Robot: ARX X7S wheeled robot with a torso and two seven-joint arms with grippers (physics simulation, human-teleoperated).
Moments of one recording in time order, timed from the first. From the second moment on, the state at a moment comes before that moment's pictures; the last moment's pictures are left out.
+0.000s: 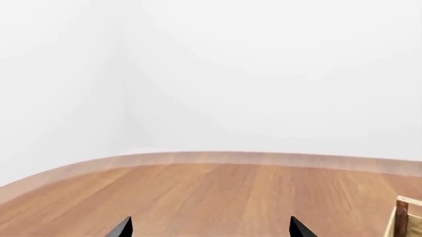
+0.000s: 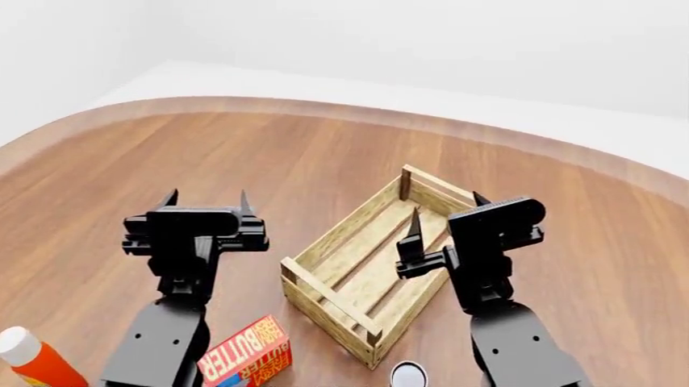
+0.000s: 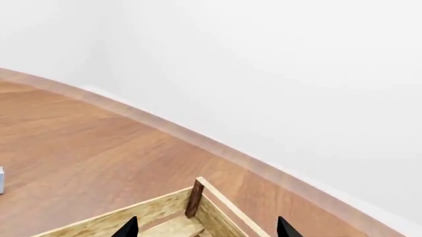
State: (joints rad) left arm -0.42 -0.20 0.15 -0.07 -0.16 -0.18 -0.17; right arm 0.40 0.24 -0.27 -0.18 0.03 0.51 0.10
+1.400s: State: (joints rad) left arm -0.03 -0.51 -0.33 0.34 -0.35 -0.64 -0.34; right arm 0.45 0.28 -0.28 -0.12 0.08 0.46 0.06
